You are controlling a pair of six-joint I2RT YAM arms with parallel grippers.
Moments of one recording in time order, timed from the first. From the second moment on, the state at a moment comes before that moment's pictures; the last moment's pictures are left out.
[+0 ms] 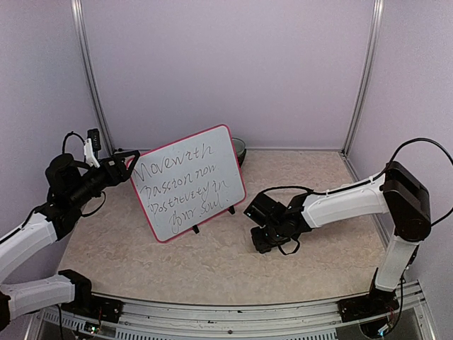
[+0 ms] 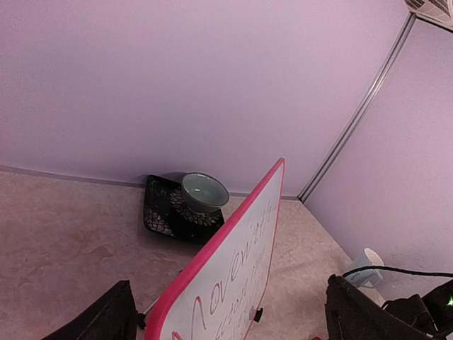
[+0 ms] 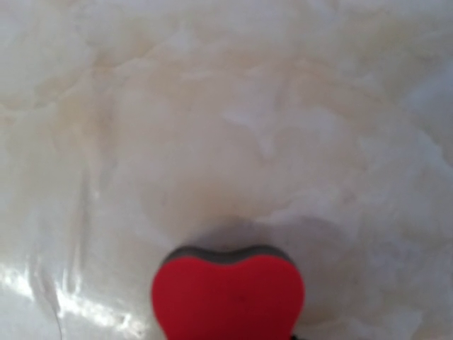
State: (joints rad) left arm -0.27 0.86 0.55 0.31 0.26 -0.46; right arm 1.00 1.80 1.05 -0.42 0.27 0.65
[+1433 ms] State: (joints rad) left arm -0.09 1.04 0.78 0.00 0.56 -0.40; right arm 1.00 1.71 1.42 -0.11 -0.01 0.09
